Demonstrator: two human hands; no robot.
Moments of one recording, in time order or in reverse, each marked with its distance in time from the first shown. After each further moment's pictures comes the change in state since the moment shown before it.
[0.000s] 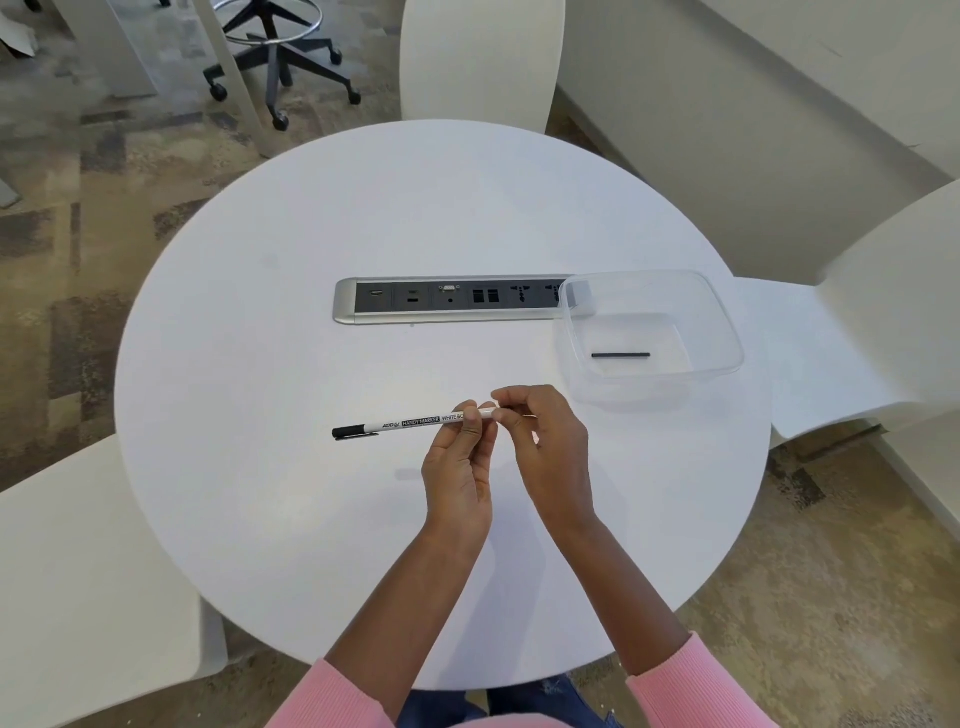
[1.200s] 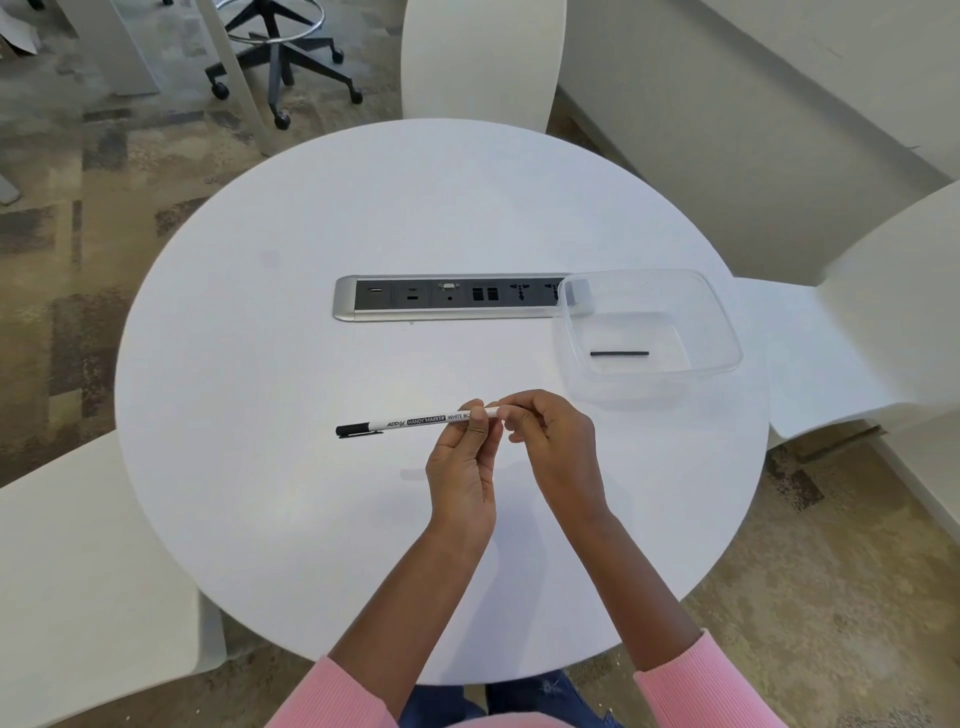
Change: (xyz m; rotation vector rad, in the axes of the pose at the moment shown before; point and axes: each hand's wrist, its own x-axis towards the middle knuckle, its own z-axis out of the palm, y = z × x) left_hand -0.003 -0.006 0.000 0.036 0.001 0.023; right_hand 0.003 0.004 -0.011 0.063 -0.100 0.153
